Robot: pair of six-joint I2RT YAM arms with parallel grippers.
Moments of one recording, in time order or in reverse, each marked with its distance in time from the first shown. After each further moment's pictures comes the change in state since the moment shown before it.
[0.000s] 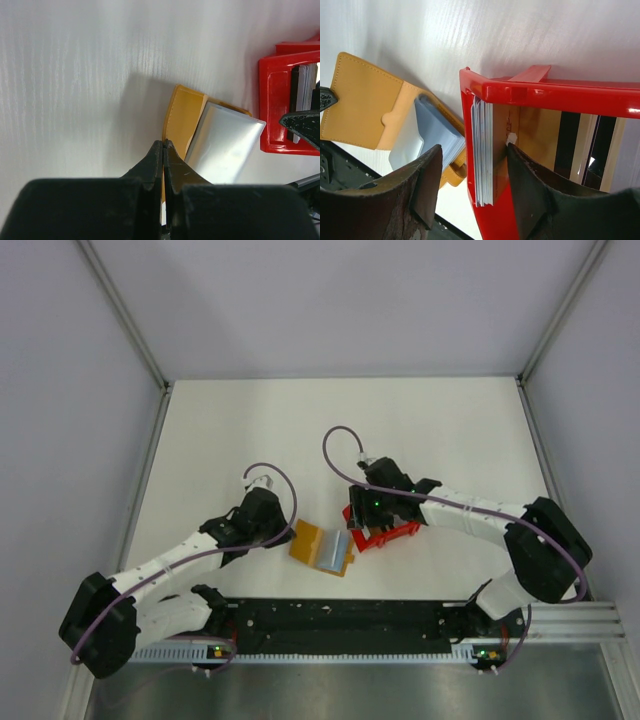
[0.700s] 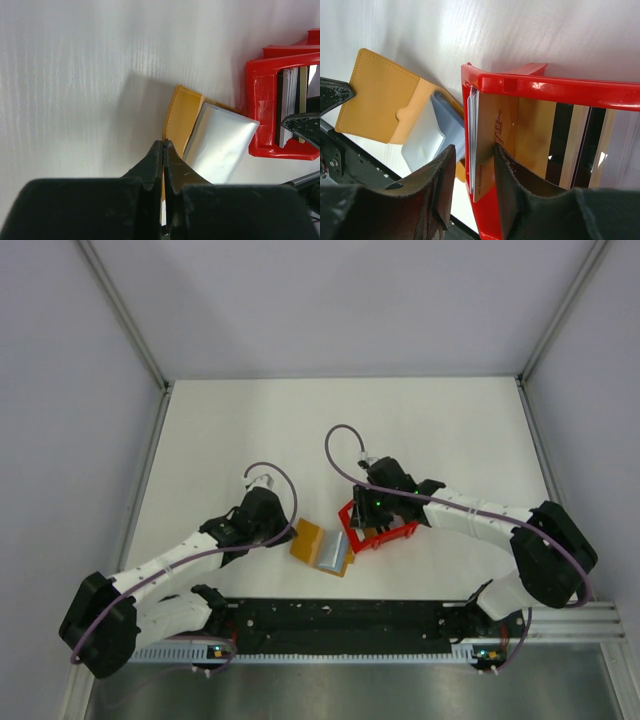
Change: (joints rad) left arm 0.000 0.002 0.000 0.017 0.007 0.000; right arm -0.002 -0.034 -0.011 0.013 -0.033 0.013
